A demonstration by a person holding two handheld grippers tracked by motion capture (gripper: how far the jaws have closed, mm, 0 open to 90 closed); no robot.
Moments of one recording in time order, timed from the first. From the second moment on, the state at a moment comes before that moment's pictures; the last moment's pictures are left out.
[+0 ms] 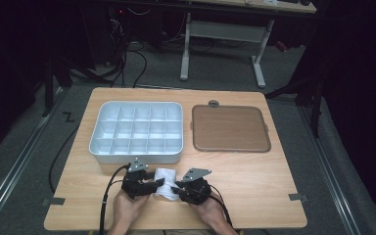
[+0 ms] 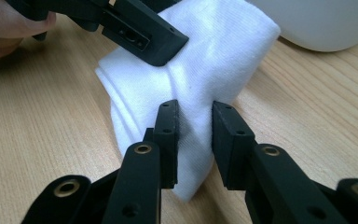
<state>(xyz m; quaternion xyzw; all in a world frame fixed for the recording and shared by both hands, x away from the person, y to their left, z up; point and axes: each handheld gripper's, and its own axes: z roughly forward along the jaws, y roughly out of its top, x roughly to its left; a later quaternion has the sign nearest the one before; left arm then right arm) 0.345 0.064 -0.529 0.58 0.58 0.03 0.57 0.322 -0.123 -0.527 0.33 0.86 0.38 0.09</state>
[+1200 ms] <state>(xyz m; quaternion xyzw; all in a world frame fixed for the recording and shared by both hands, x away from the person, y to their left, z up) 0.356 0.074 -0.504 0.55 0.62 0.04 0.55 0.314 -0.166 -0.498 0.38 0.81 0.42 0.14</state>
